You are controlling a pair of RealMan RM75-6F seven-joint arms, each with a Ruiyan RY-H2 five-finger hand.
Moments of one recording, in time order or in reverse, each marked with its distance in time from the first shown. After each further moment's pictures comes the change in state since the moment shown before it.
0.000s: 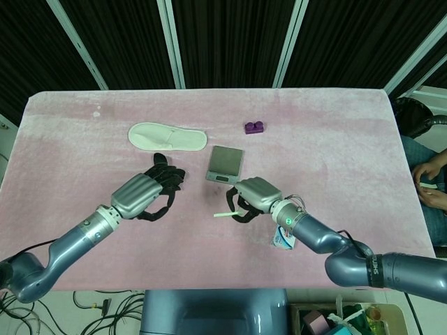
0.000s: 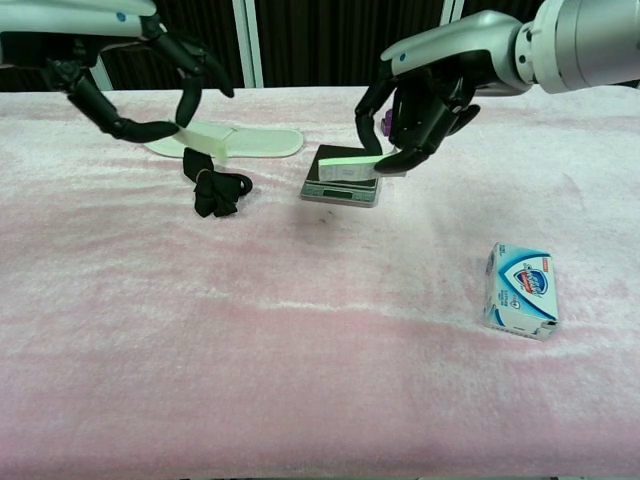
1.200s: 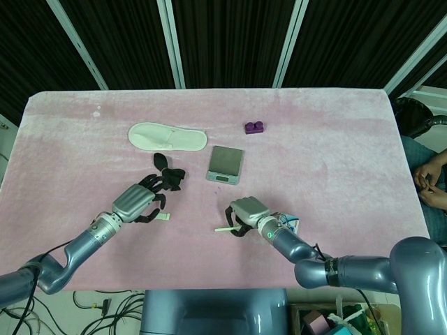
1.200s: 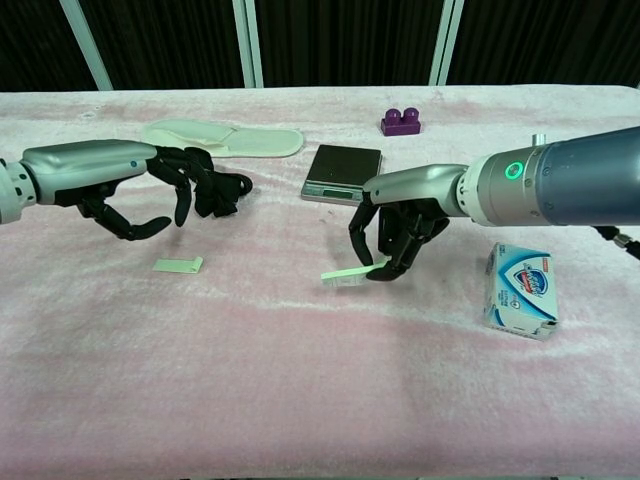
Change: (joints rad) left arm 0.061 -0.403 0.128 0.585 0.144 0.090 -0.166; right arm 0.059 -0.329 -0.155 0.209 0.203 0.089 -0.209
